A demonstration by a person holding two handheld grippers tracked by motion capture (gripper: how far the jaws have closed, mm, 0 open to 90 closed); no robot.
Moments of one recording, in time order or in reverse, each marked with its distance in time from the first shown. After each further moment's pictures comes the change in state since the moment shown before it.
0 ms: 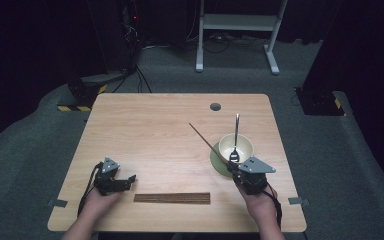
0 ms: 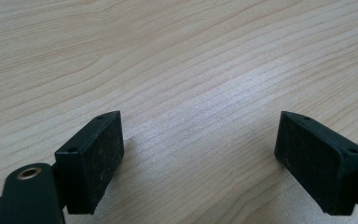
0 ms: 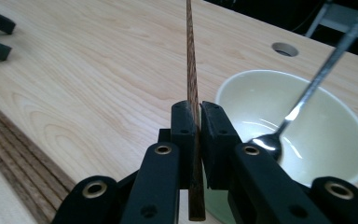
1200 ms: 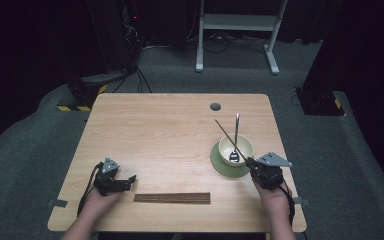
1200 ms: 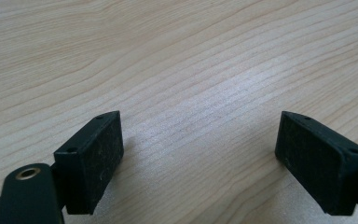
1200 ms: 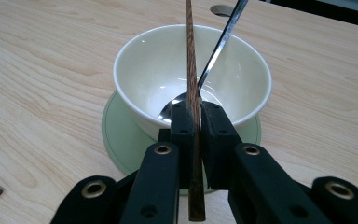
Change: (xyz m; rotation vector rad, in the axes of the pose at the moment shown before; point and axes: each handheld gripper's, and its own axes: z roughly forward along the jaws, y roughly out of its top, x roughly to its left) left arm -0.001 0.000 0.000 0.002 -0.004 0.003; right arm -0.048 -0.022 -0.002 0.070 -0.123 0.113
